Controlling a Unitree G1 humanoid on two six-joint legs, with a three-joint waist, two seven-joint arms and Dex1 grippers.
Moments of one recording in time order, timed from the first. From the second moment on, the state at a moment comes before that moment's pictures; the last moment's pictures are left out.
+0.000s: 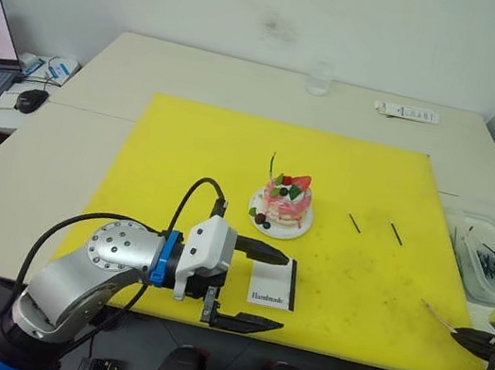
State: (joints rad) left arm -0.21 0.67 -0.19 -0.64 -0.59 0.50 -1.01; right arm 0.49 -1.06 -0.52 -0.32 0.30 0.50 1.08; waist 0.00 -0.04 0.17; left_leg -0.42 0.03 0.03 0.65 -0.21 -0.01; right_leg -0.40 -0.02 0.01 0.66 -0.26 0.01
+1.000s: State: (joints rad) left arm -0.24 0.55 -0.37 -0.51 -0.43 0.34 -1.06; right arm 0.23 -1.39 -0.25 -0.49 0.29 0.97 1.11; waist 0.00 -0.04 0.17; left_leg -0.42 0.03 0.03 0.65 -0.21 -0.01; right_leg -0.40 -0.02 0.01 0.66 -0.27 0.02
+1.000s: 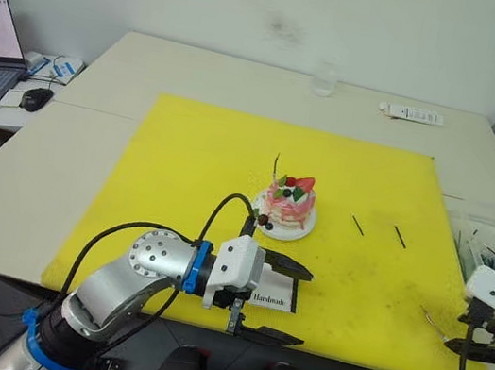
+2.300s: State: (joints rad) left arm -0.13 0.60 -0.20 -0.47 -0.48 0.32 -1.03; right arm -0.21 -1.17 -0.25 -0.55 0.55 1.12 1.03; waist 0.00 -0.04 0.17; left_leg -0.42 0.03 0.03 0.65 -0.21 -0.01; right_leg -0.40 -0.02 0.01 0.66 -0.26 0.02
